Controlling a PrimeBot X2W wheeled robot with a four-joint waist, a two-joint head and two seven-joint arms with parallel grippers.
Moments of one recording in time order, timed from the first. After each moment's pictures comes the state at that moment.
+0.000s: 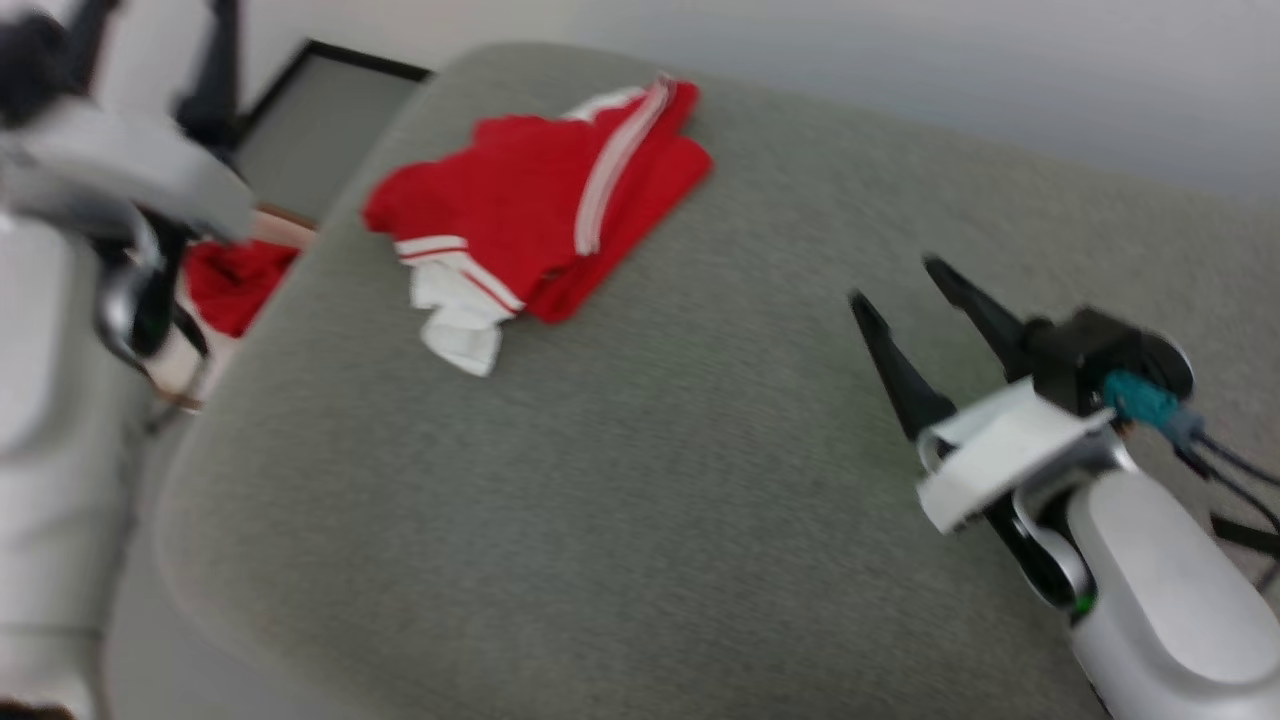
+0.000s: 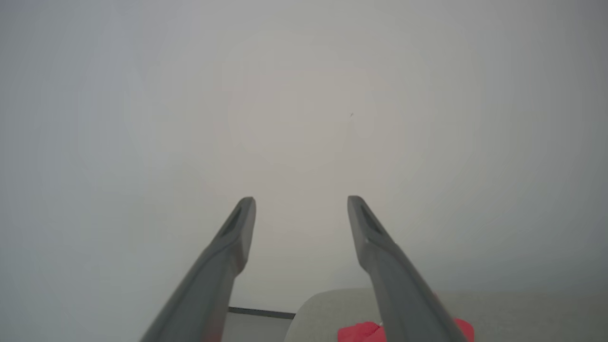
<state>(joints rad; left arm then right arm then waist) -0.91 0.43 -0.20 0.55 -0.41 -0.13 -0.20 -0.52 -0.28 0.42 0.31 0.37 0.13 -0.14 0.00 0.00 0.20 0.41</state>
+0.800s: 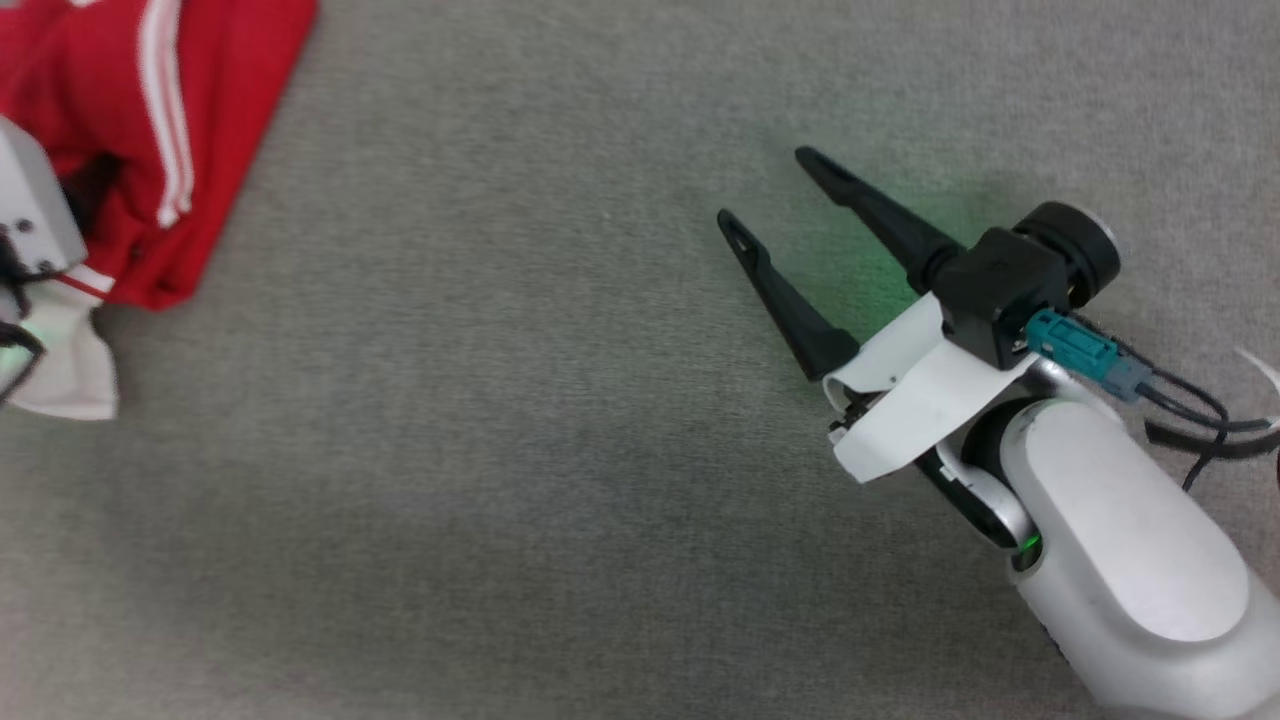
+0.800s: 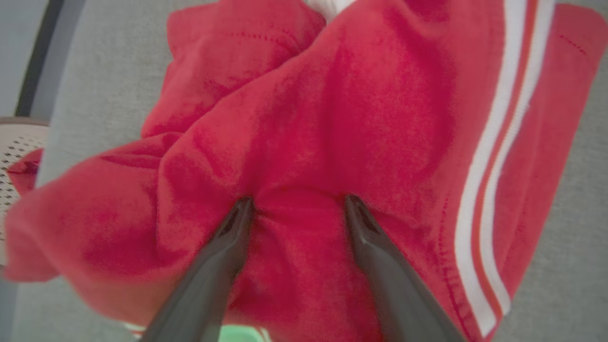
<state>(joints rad) -1.19 0.68 -0.66 1.02 -0.97 -0.13 0.43 -0.70 -0.24 0.57 0.15 0.35 0.13 -0.09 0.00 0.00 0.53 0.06</state>
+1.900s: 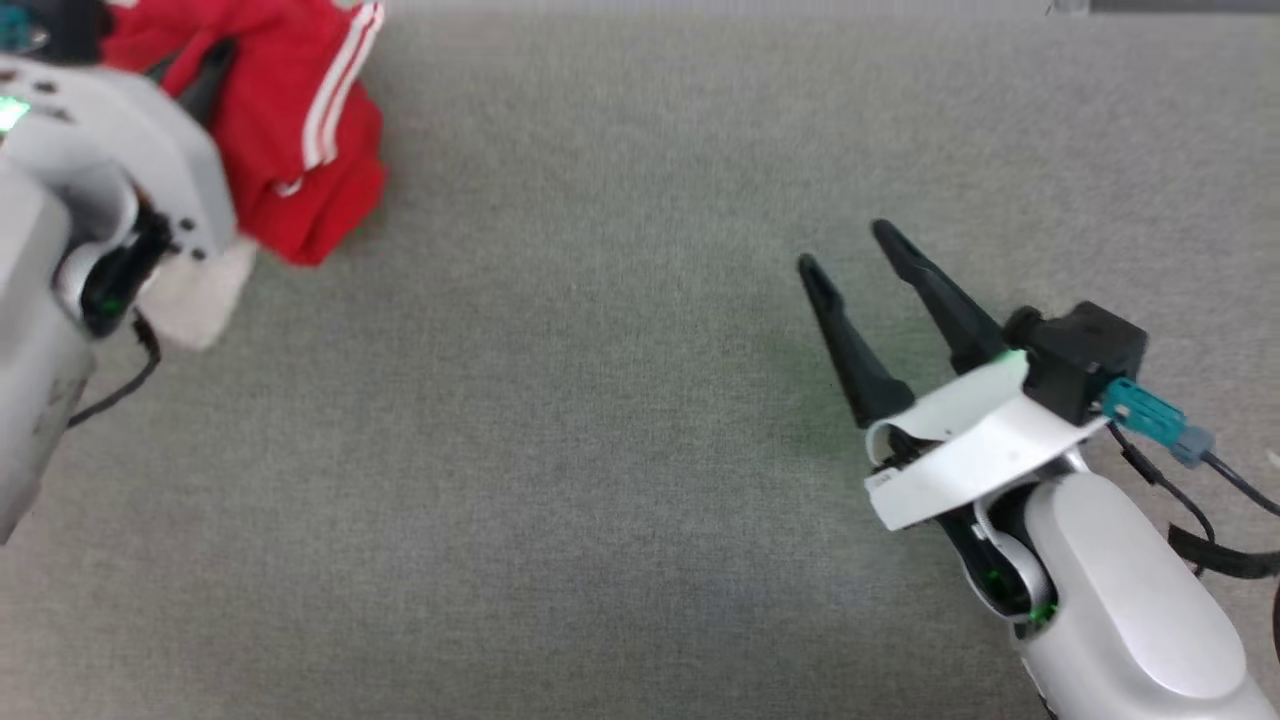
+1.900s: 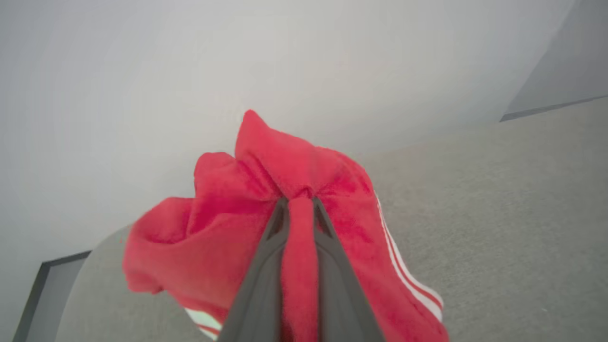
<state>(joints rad) -1.23 0.66 -0.98 0.84 -1.00 -0.13 -0.04 -0.54 -0.18 0.45 0.21 0.45 0.13 -0.20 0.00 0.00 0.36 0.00</state>
